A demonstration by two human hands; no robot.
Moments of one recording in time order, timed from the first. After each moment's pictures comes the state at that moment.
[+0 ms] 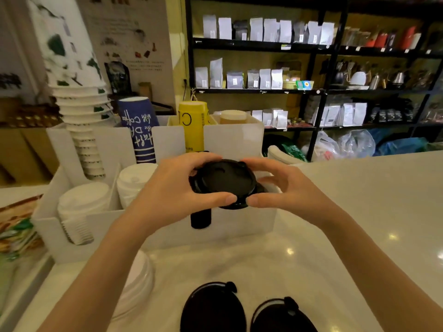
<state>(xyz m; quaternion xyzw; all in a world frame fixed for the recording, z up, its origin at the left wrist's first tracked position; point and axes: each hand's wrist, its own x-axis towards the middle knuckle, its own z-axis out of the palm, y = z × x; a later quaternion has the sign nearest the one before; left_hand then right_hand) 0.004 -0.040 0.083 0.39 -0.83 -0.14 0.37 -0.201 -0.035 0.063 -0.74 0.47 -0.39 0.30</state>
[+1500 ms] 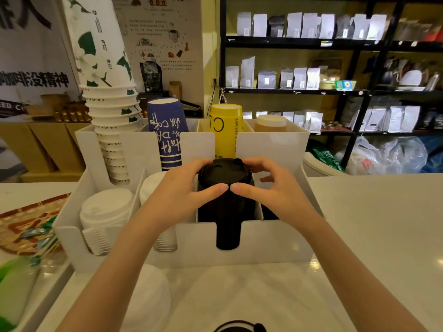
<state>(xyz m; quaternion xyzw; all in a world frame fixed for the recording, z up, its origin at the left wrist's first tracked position) 0.035 -0.108 0.061 0.49 -0.78 -0.15 0.37 -0.148 -0.121 0.047 -0.72 0.47 -0.44 0.25</state>
